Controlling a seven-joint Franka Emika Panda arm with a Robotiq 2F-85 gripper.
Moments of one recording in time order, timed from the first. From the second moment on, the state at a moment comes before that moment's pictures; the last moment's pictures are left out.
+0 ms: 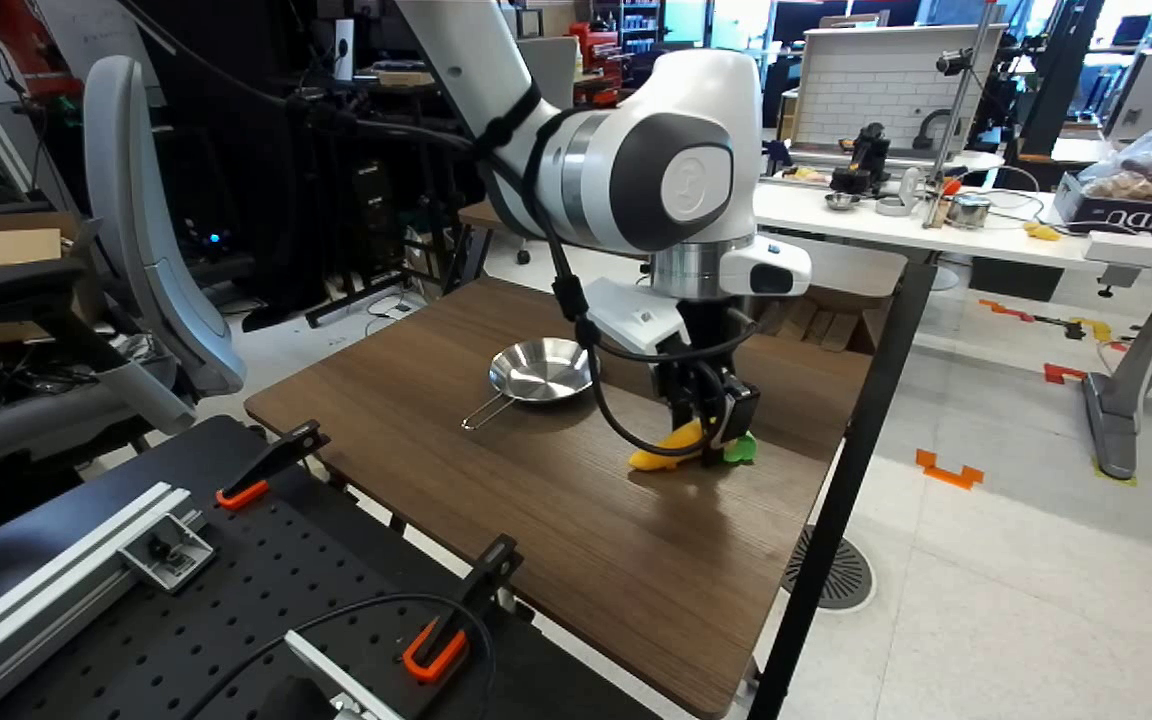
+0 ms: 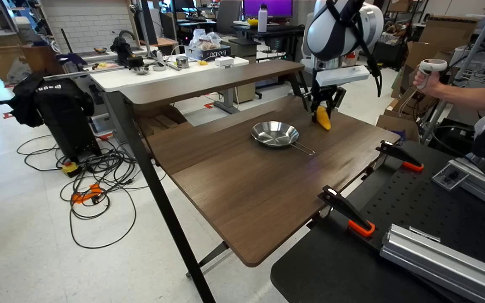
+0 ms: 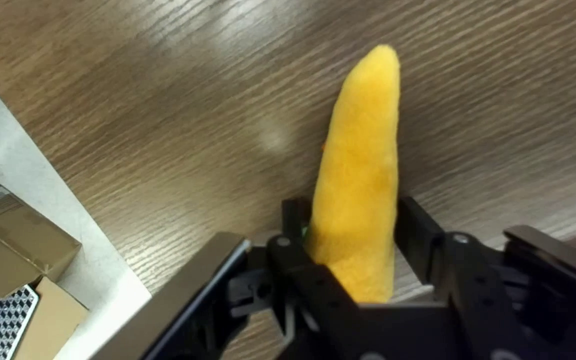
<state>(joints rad) -0.07 0.72 -0.18 -1.90 -0.04 2.58 0.30</state>
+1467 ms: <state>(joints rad) 0.06 0.51 -0.16 -2.02 -0.05 2.56 0.28</state>
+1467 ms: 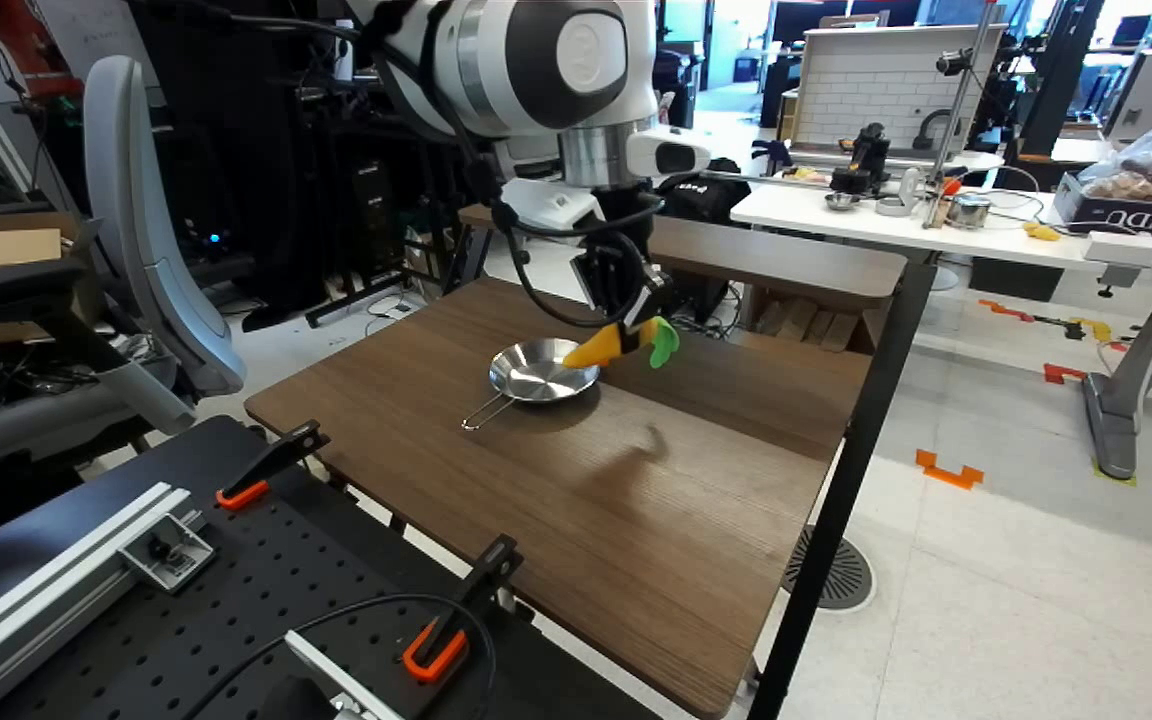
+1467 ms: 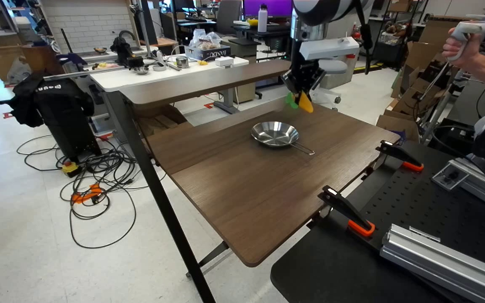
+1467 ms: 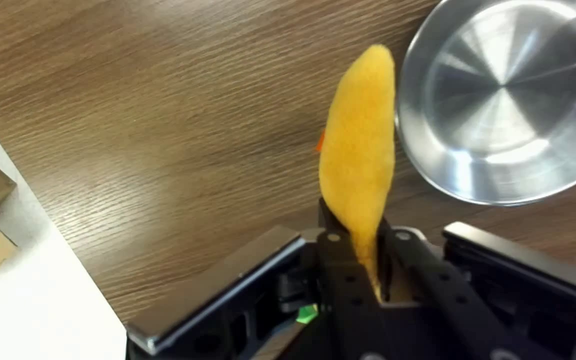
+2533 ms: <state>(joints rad) 0.09 0.43 -0.06 -2.11 -0.05 2.53 0.24</state>
